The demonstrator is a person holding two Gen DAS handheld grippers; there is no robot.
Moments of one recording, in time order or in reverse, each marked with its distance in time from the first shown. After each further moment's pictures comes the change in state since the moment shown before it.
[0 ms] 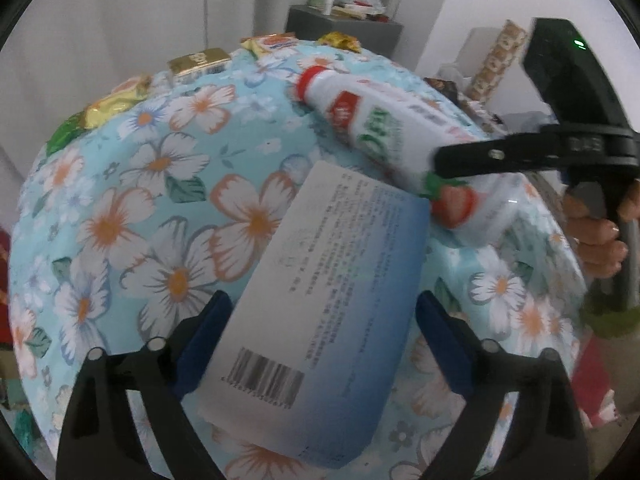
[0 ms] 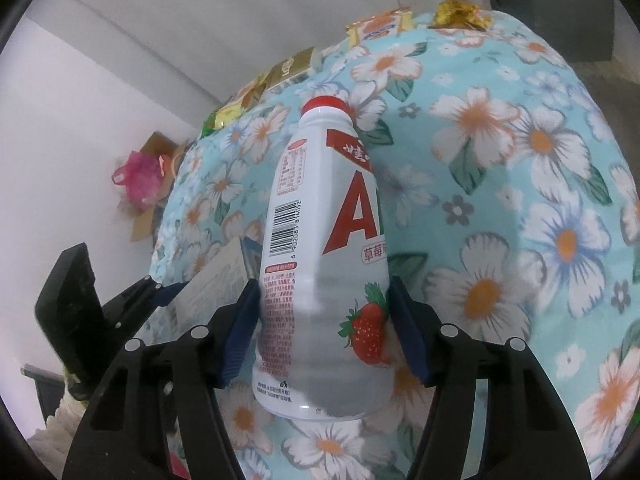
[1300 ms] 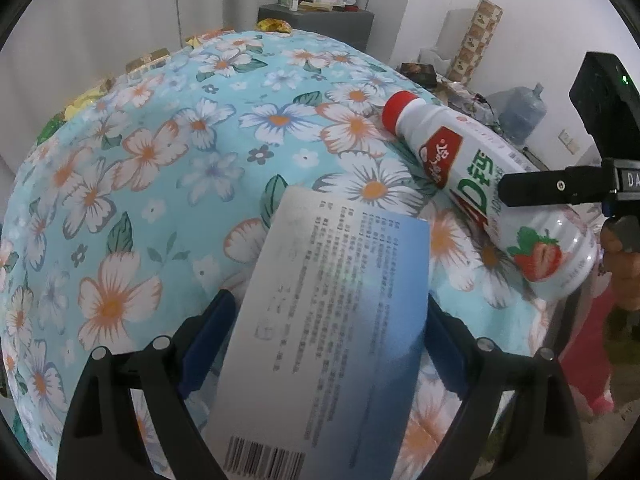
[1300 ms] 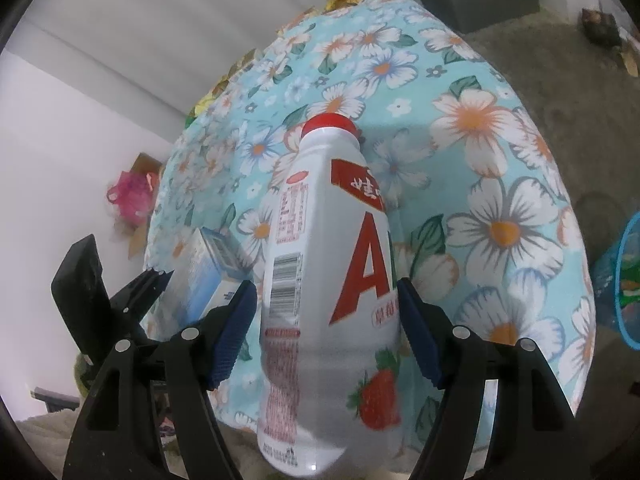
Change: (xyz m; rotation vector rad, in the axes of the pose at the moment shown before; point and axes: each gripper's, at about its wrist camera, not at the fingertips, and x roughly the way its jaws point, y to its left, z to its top) left arm -0.011 -0.106 -0.066 0.059 -0.004 0.011; right arm -0.074 -0.042 -0.132 0.158 -0.062 -0.049
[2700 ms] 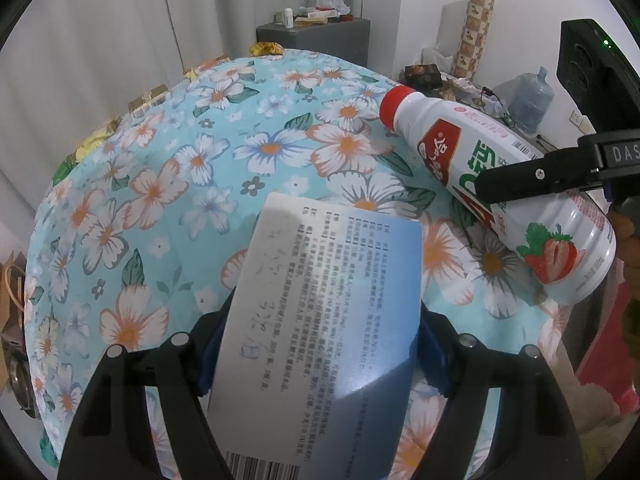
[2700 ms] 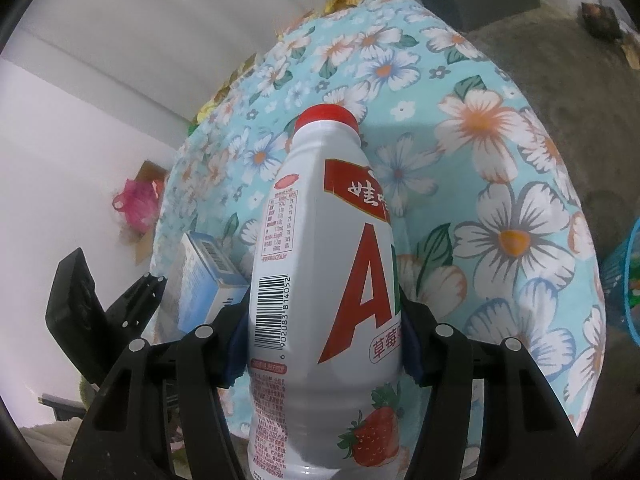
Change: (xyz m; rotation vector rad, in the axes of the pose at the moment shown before) left arm -0.005 -0.020 0.007 0.089 -0.050 0.101; right arm -0.002 -0.008 0.003 0.022 -0.014 0.036
